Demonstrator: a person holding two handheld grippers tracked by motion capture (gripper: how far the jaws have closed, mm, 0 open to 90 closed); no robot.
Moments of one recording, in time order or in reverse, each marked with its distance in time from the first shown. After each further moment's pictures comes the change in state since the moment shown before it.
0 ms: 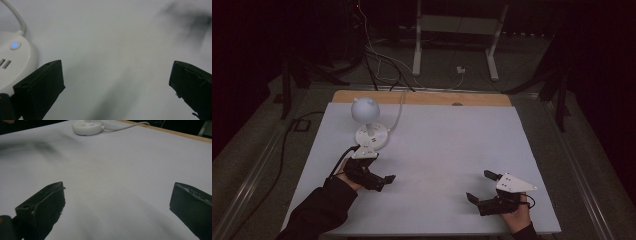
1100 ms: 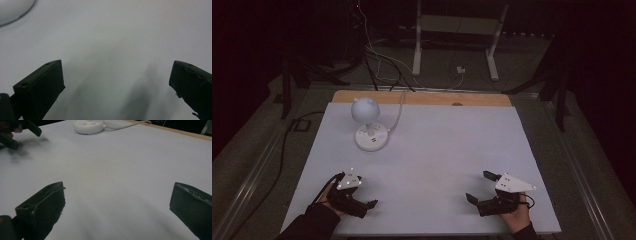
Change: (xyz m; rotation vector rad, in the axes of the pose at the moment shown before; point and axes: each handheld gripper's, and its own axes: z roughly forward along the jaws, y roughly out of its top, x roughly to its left) left arm -0.007 -0.084 -0.011 0.072 0.073 -0.002; right arm 0.000 -0.001 0.001 0.008 0.012 0.002
